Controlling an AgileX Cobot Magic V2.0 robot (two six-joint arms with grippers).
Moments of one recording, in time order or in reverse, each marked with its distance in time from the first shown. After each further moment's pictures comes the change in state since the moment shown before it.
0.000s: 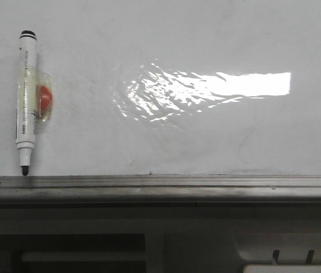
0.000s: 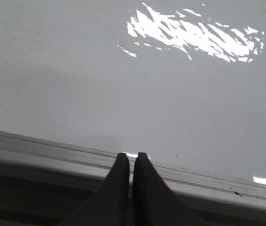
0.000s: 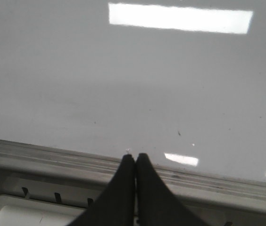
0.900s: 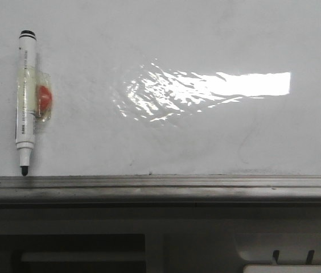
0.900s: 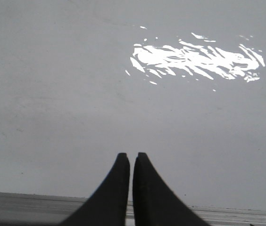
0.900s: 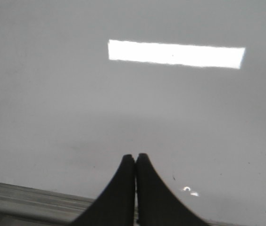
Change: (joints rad) left arm 0.004 0.000 0.000 0.181 -0.135 0.000; right arm 0.000 0.000 0.000 -0.011 -0.139 0.000
